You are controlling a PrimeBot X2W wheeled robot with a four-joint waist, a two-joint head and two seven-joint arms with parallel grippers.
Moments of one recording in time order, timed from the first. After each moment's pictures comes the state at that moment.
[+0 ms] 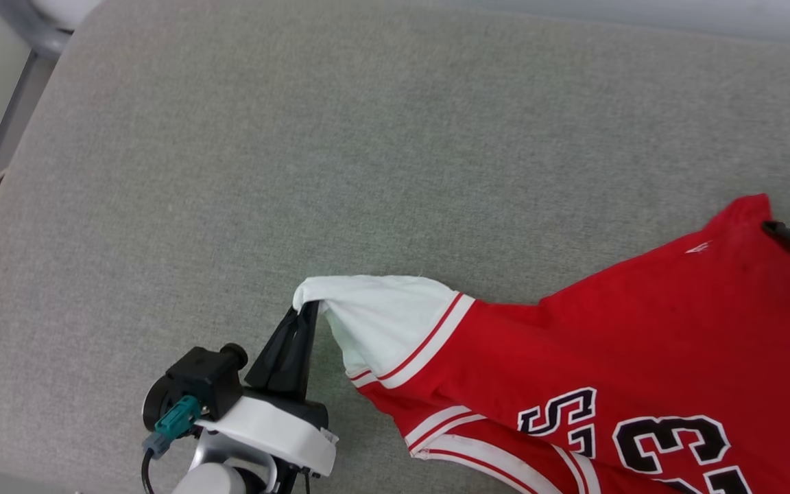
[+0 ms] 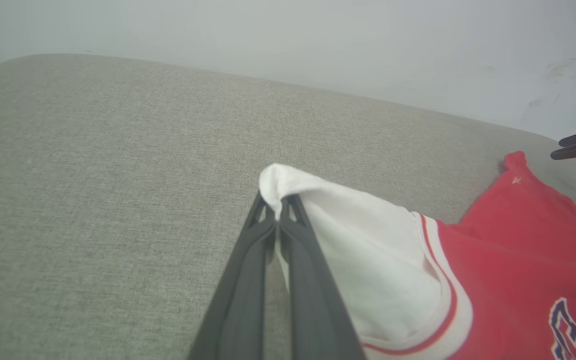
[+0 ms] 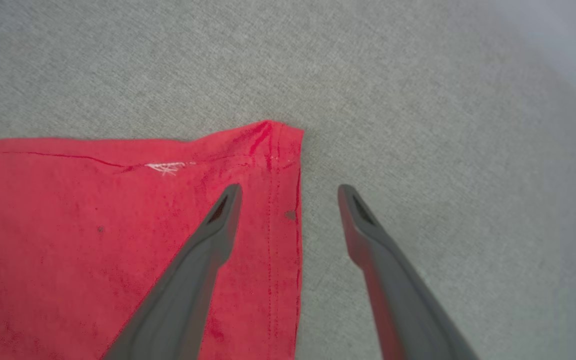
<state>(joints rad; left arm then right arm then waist) -0.12 0.26 -0.41 -0.02 -0.48 0.08 -0.20 -0.68 -0.77 0.41 0.18 0.64 0.13 0.91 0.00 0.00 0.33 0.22</state>
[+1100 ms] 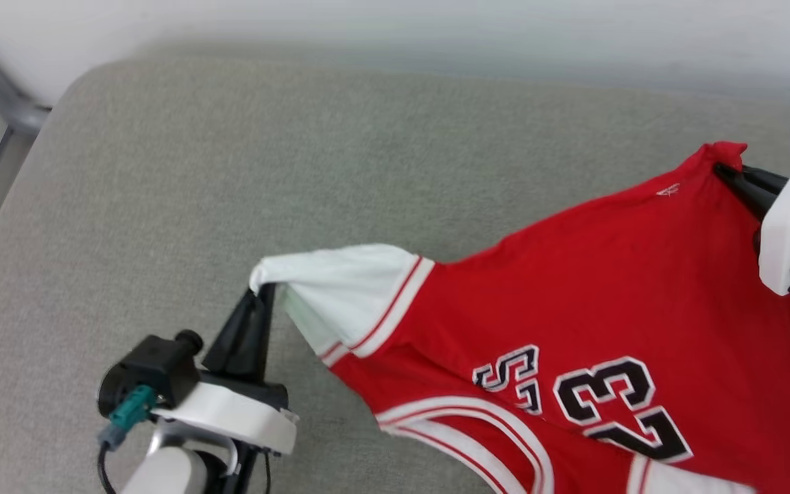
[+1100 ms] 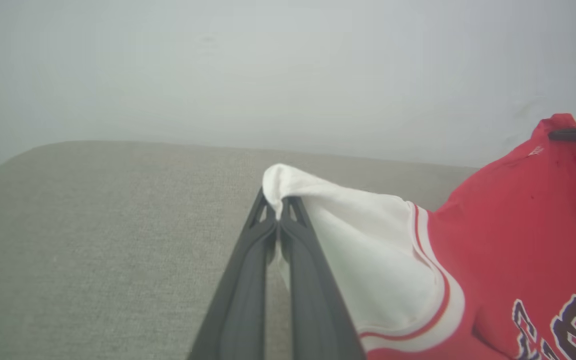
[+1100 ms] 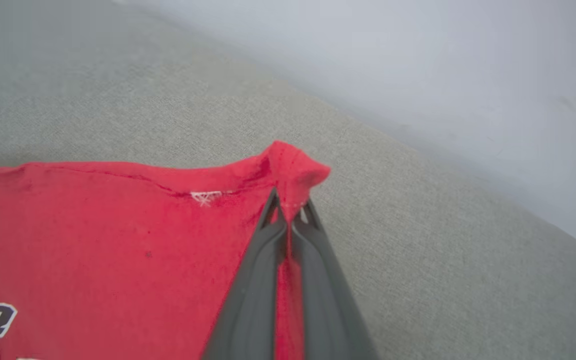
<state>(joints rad) -0.14 0.30 -0.36 0.01 -0.49 0.08 -0.24 -0.78 -0.73 0.65 0.40 0.78 0.13 0.32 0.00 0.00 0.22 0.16</state>
